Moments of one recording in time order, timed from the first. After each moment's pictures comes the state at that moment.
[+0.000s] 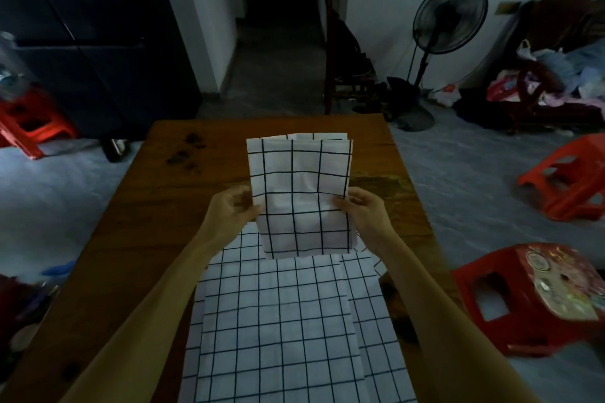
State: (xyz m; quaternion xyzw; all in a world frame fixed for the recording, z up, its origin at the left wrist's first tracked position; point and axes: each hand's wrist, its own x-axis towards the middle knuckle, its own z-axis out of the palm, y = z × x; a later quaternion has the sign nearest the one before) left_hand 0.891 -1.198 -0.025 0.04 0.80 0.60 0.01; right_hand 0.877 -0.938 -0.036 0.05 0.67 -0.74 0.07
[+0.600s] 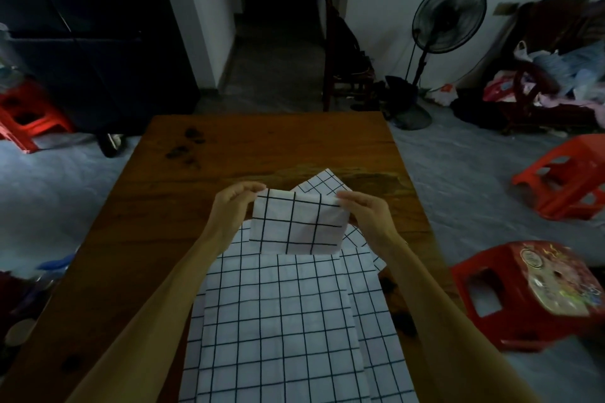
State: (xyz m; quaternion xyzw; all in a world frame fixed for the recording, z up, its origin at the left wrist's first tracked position) left_hand 0.890 -1.193 -0.031 -0.05 0.78 0.62 -0.01; right_hand 0.886 -0.940 -0.045 0.09 0.71 -0.70 0.06
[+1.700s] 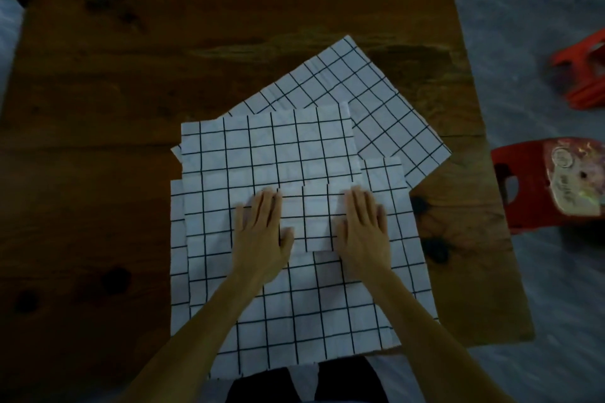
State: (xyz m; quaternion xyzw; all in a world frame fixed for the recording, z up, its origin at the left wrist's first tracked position) left_hand 0.979 -1.172 -0.272 0.07 0.98 0.11 0.11; right_hand 0.976 -0.962 -0.279 -0.02 0.98 -0.10 0.15
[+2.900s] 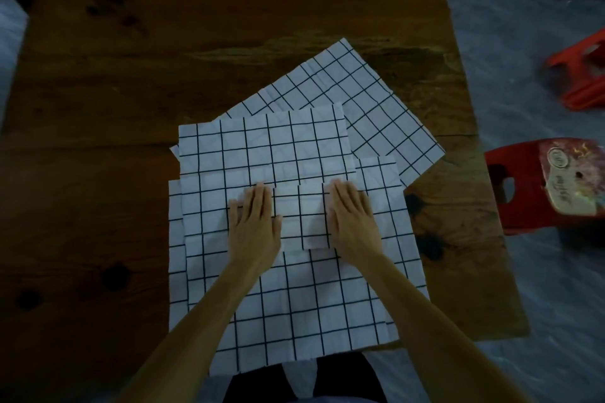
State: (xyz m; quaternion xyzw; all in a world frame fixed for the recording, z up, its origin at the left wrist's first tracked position) left_hand 0.971 -1.172 -0.273 0.04 0.99 0.09 0.12; right_hand 0.959 -0.965 -0.275 -0.08 0.98 -0.14 0.15
